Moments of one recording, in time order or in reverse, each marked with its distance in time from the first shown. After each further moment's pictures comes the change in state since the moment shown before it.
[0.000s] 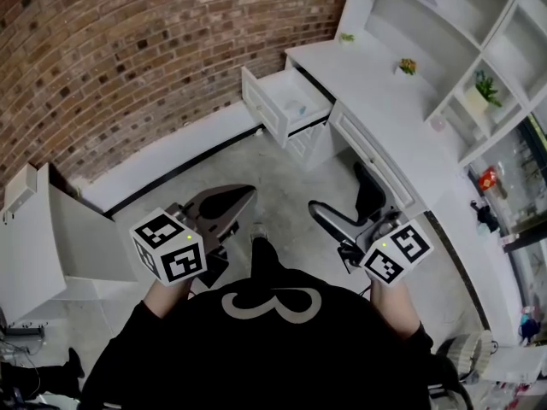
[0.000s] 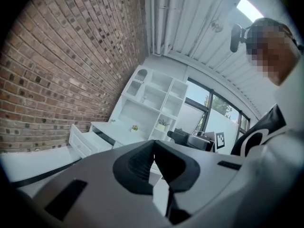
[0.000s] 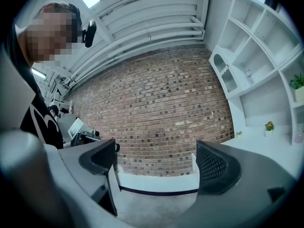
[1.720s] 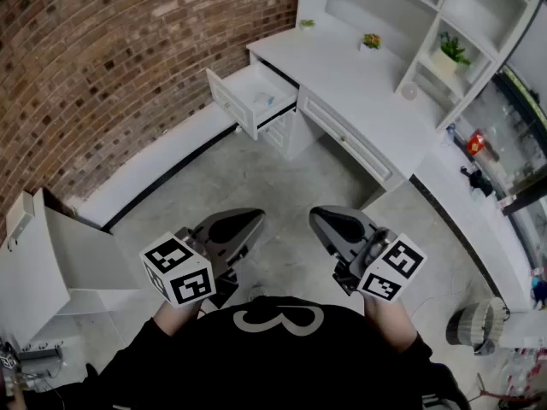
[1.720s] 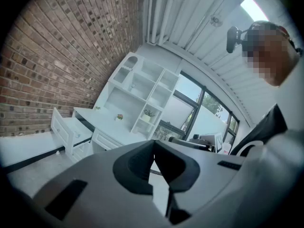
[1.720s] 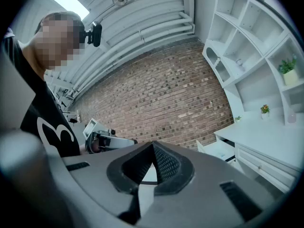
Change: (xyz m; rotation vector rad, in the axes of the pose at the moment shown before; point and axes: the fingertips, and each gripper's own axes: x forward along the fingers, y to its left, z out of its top) left arm 0.046 -0.119 -0.045 -0.062 0.094 -0.118; right arm -0.118 0.032 -0.017 0.126 0.058 0.070
